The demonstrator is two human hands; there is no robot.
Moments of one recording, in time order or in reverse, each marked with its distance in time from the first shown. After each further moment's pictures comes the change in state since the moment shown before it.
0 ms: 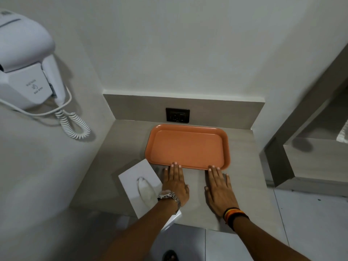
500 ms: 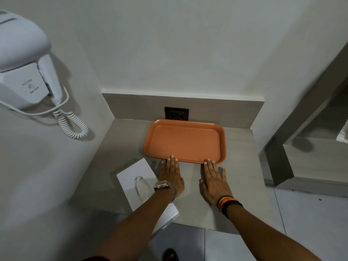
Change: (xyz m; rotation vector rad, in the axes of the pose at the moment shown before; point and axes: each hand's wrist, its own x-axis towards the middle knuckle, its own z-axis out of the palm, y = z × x) left_hand 0.030 -0.013 -0.004 0.004 -0.026 -0.020; right_hand 0.028 -0.009 -0.019 0.015 -0.130 0.001
